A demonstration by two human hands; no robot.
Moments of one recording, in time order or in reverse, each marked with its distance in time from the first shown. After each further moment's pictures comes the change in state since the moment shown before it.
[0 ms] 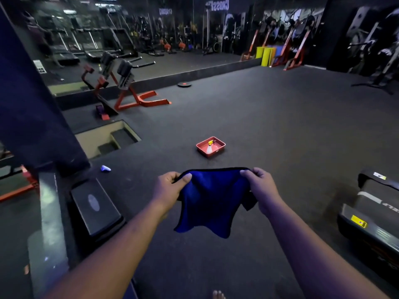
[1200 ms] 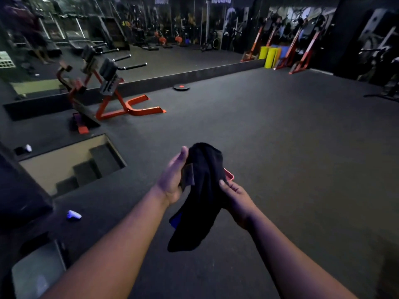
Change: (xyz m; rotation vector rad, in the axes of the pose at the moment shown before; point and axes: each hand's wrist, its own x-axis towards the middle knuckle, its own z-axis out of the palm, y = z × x) left_hand 0.673 0.077 0.000 -0.529 -0.405 -0.055; right_hand 0.585 -0.075 0.281 0.259 -0.463 0.115
